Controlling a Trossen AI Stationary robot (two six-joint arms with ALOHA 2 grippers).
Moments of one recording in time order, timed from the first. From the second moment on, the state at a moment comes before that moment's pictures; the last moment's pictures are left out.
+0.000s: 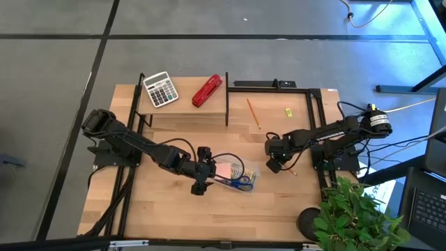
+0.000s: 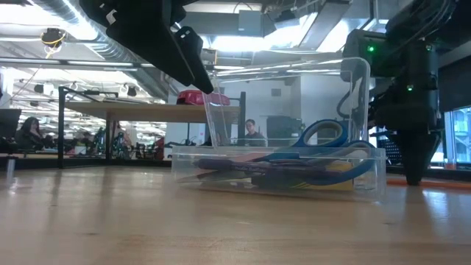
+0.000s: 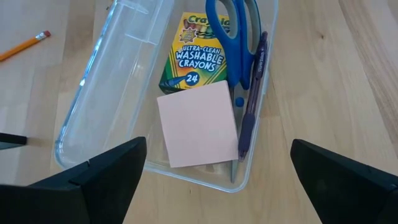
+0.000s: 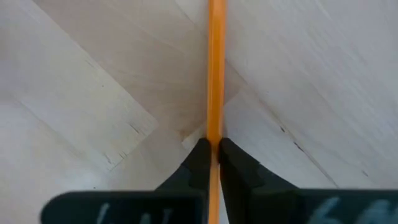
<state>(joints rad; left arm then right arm) -0.35 1.60 1.09 -0.41 -0.31 -0.13 0.06 1.45 0.61 -0.65 -0.02 0.83</state>
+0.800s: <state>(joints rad) -0.35 1.60 1.09 -0.41 -0.31 -0.13 0.06 1.46 0.95 -1.03 0.04 0.81</state>
